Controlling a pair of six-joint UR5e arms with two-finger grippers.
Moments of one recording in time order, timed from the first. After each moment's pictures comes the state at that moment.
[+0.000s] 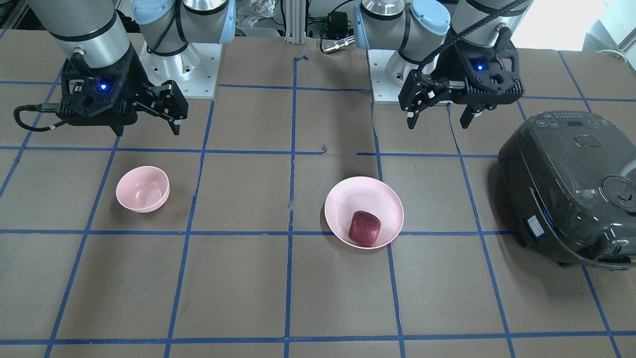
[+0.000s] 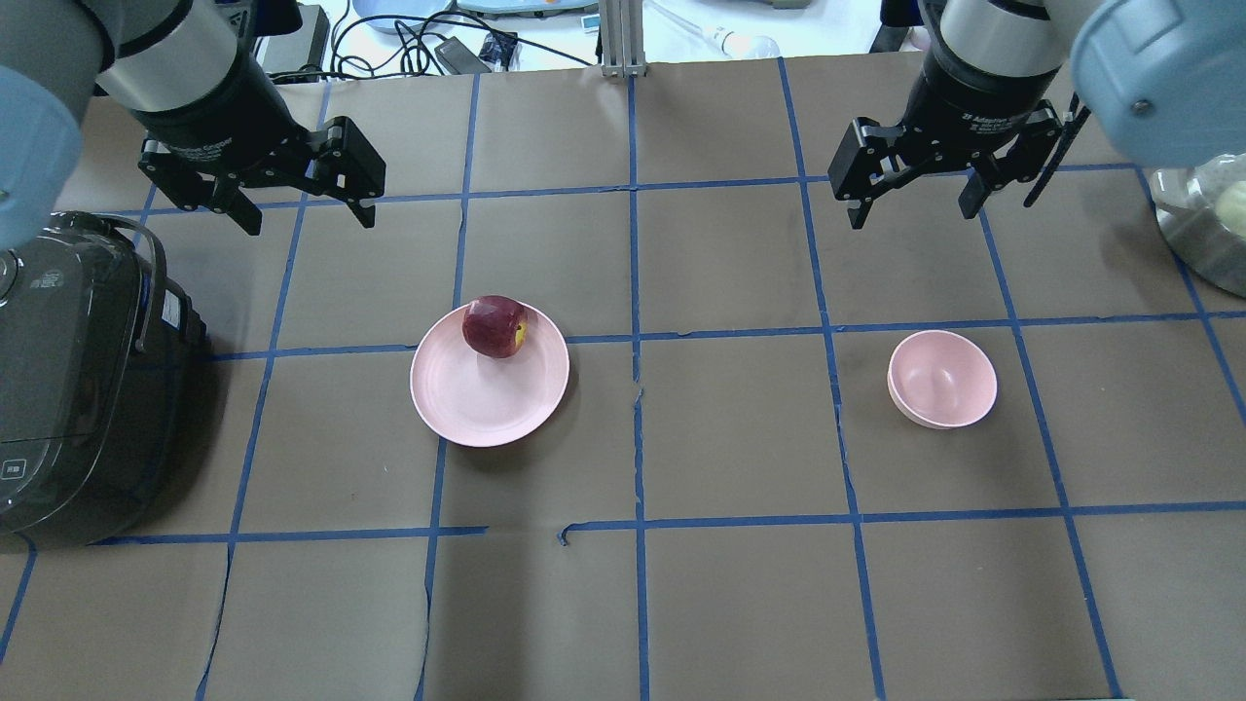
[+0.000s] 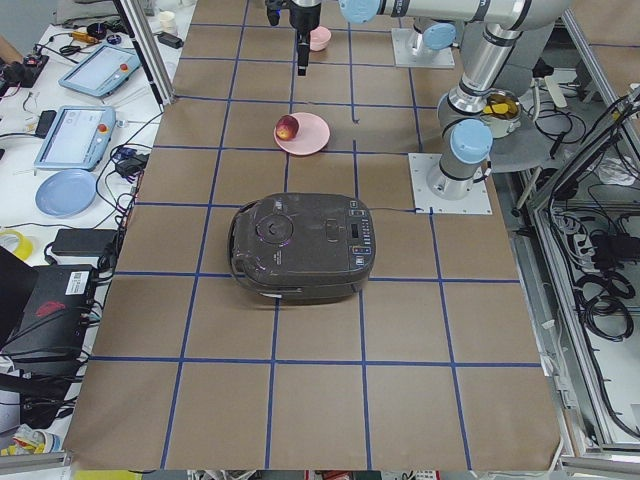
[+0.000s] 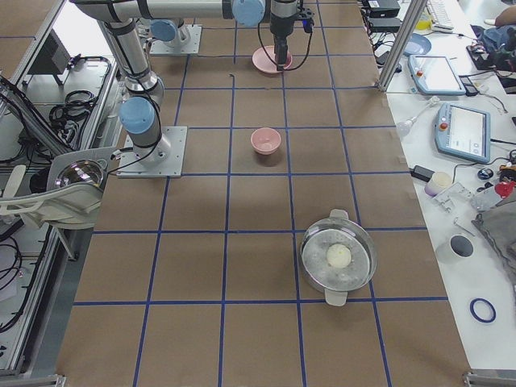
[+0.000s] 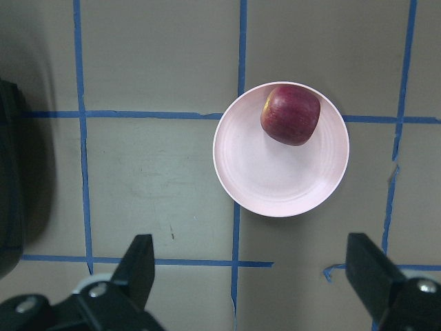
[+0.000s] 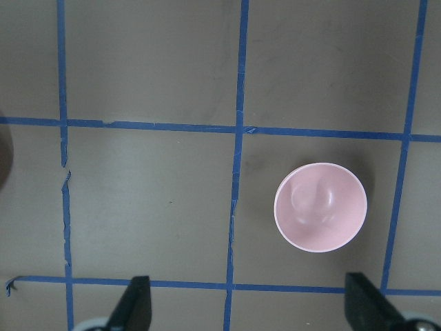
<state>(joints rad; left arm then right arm) -1.57 -1.53 -1.57 -1.53 1.59 -0.04 1.58 -1.55 1.55 -1.56 -1.58 -0.04</state>
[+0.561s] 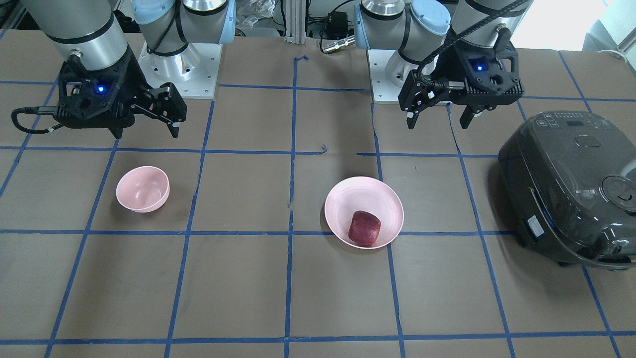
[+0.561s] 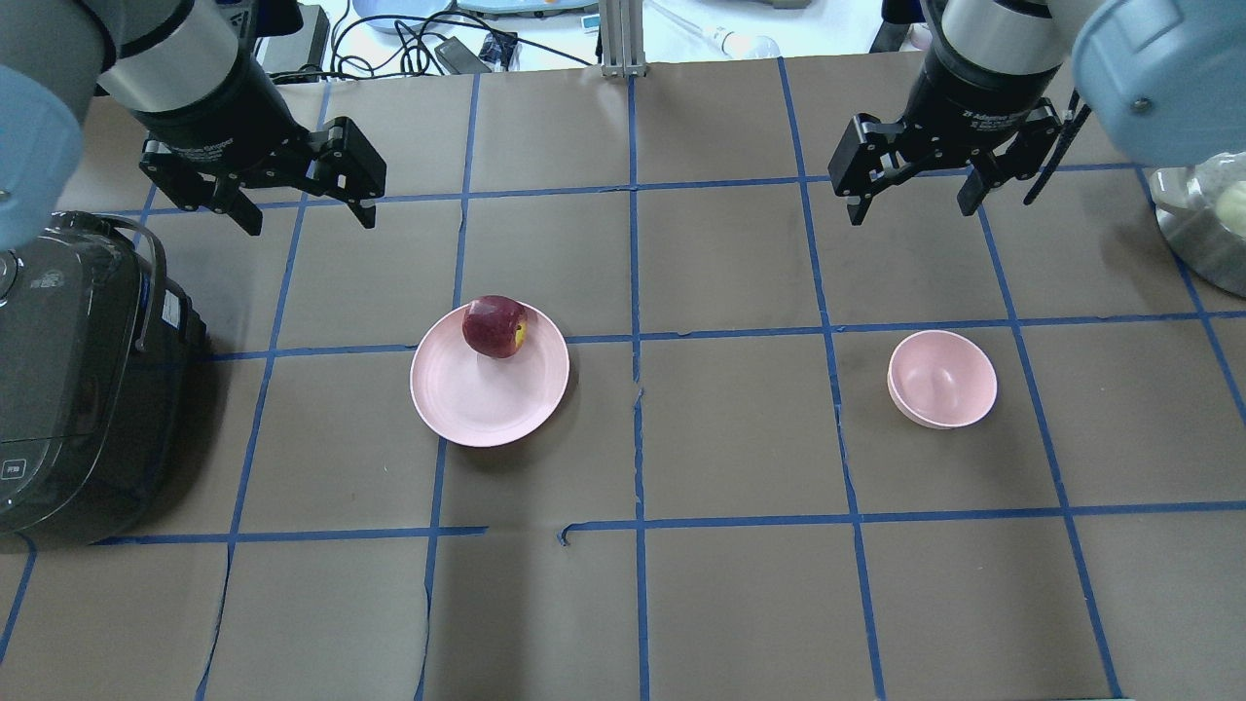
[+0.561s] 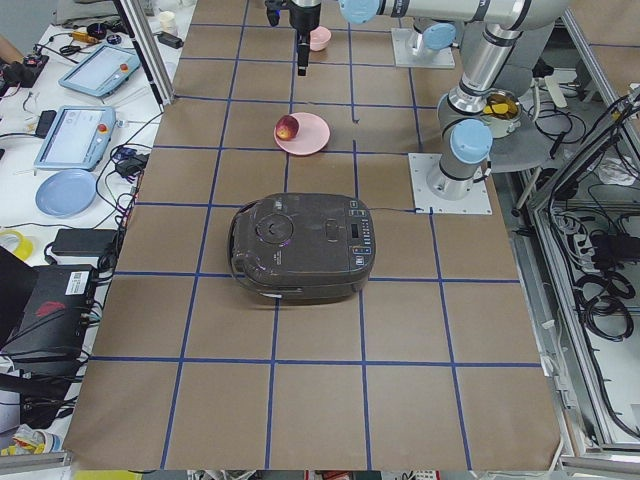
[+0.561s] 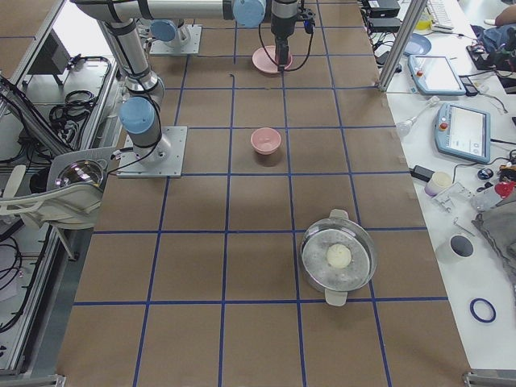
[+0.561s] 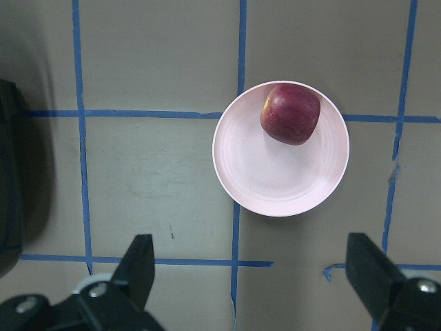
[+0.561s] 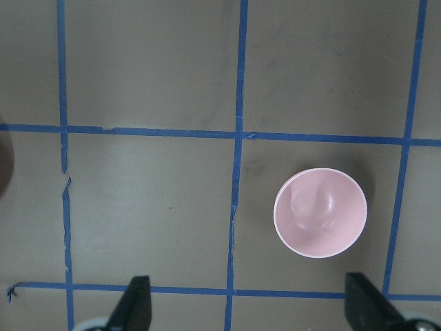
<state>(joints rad) -1.57 -1.53 -1.57 -1.53 1.59 -0.04 1.57 -1.54 1.55 -1.58 -1.57 -0.04</state>
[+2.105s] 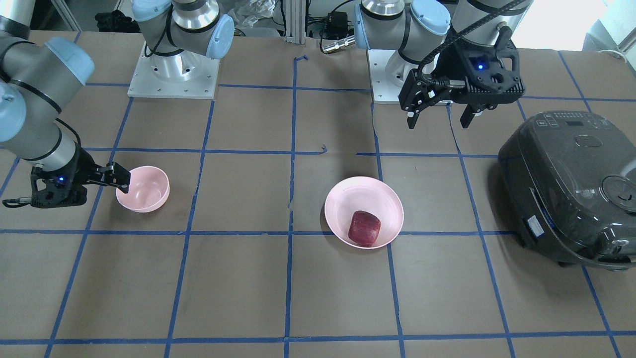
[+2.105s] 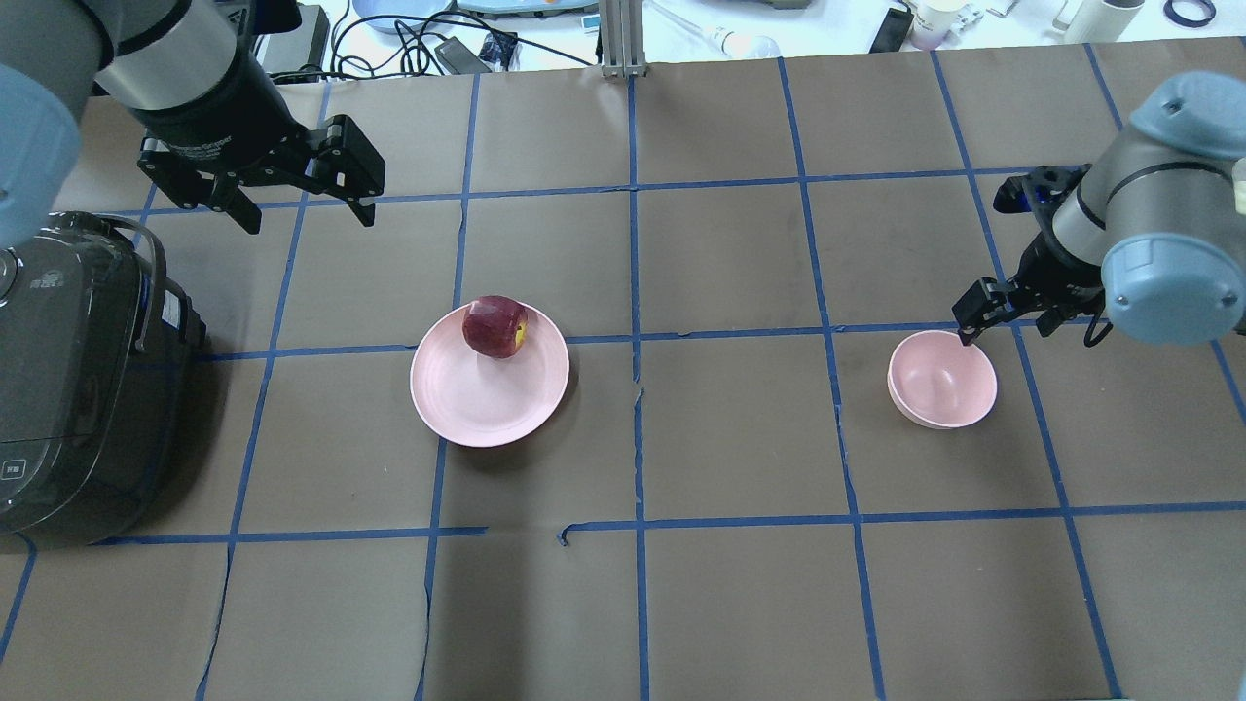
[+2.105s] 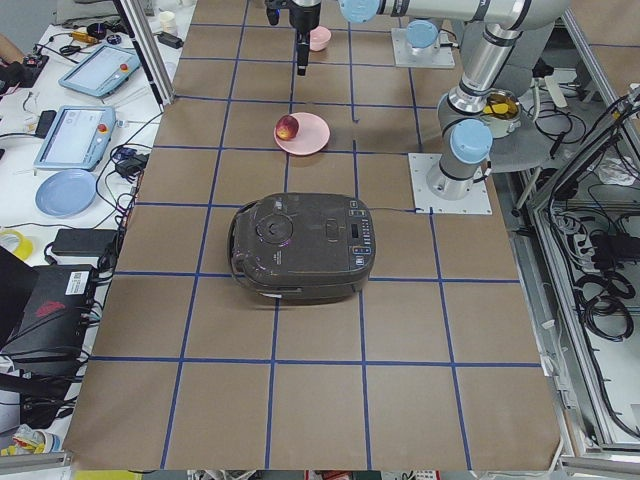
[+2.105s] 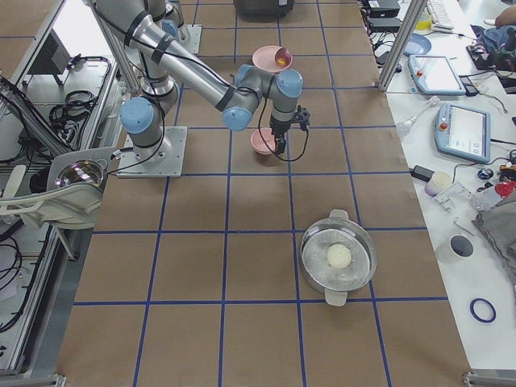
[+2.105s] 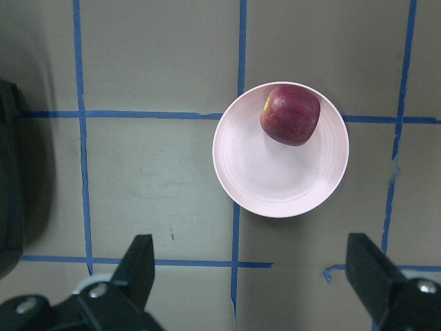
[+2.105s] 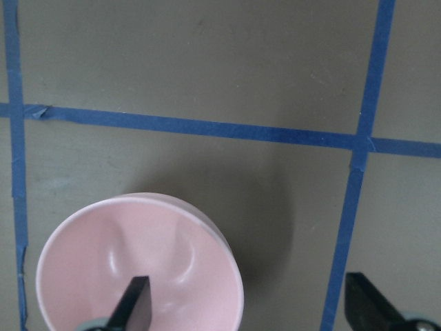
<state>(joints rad) -1.57 -1.53 -1.56 -1.53 1.59 -0.04 1.21 -1.38 2.01 -2.13 -1.56 -0.46</state>
